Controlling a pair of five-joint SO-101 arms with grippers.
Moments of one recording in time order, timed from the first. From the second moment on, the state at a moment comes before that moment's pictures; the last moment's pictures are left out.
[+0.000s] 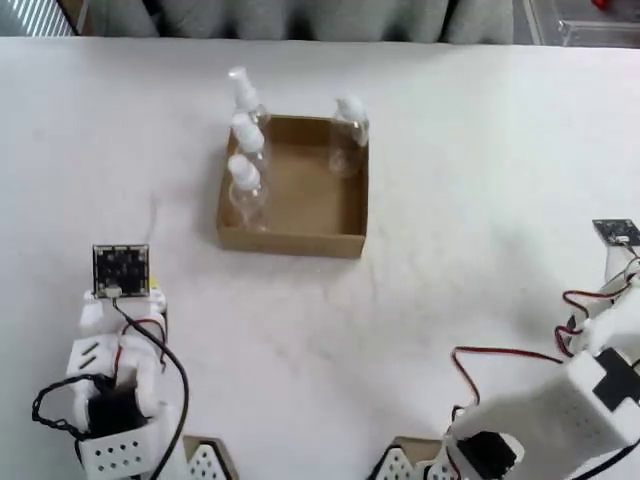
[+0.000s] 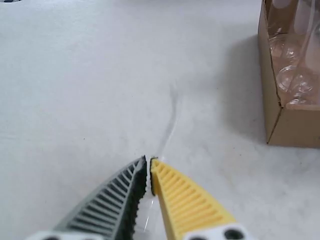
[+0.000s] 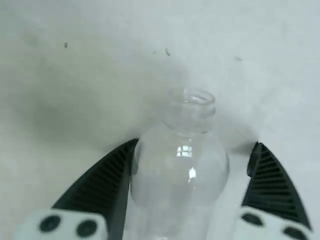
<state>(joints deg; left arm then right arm) -19.4 -104.5 97.1 49.8 -9.6 49.8 18.7 13.5 60.5 55.6</state>
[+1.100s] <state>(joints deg) -19.4 -104.5 97.1 49.8 -9.6 51.8 4.7 18.0 64.0 55.6</state>
